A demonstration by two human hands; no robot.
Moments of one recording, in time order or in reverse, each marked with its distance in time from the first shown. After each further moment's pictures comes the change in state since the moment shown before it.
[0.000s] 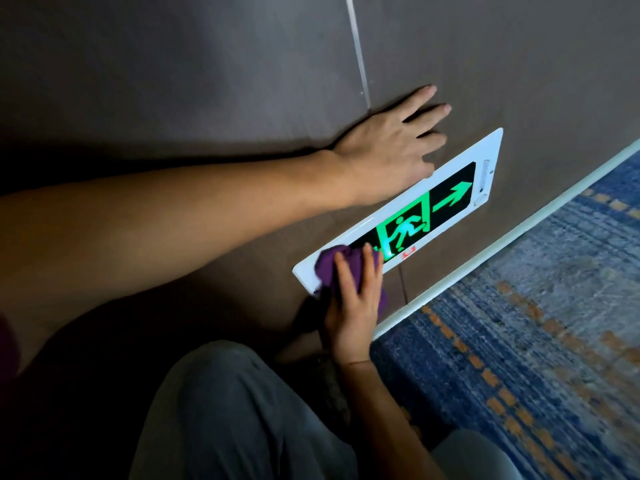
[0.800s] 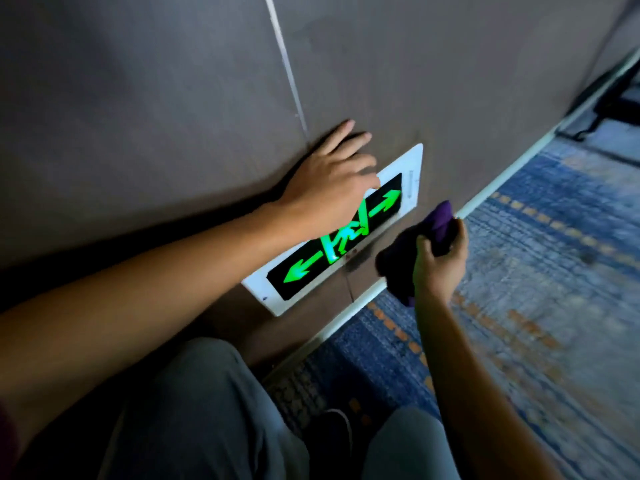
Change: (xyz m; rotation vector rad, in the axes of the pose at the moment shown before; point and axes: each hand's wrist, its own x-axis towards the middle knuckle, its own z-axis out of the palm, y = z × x) left_hand -0.009 0.033 -0.001 -0.570 0.316 -0.265; right_hand 0.123 0.069 -0.161 0.086 0.332 0.660
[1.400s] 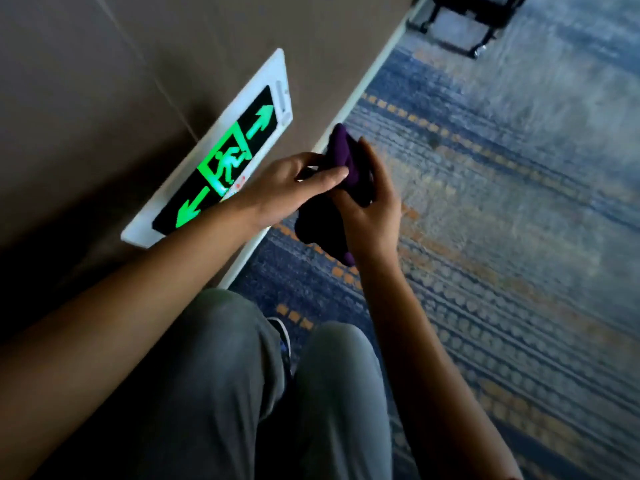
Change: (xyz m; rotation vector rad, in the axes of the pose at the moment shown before) left_hand -0.009 0.115 -0.018 -1.660 -0.393 -0.369; right_hand -0.096 -0.094 -0.113 -0.084 -0.111 -0.105
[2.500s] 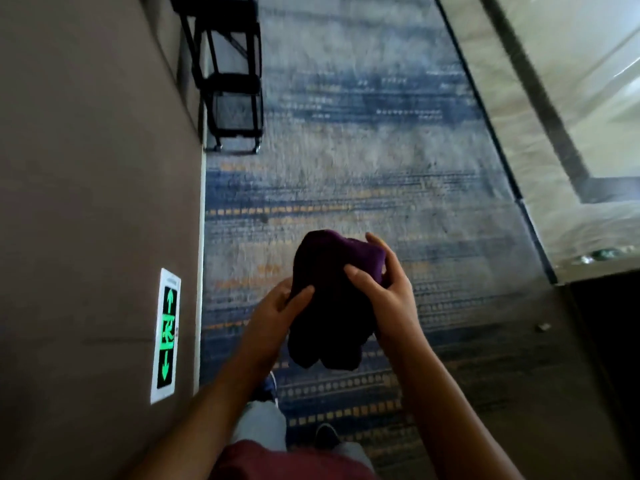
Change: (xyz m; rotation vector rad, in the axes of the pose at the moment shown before) left_hand -0.170 0.461 0.022 -0.399 -0.462 -0.137; right_hand -0.082 -0.512 -0.269 0.258 0.508 0.372
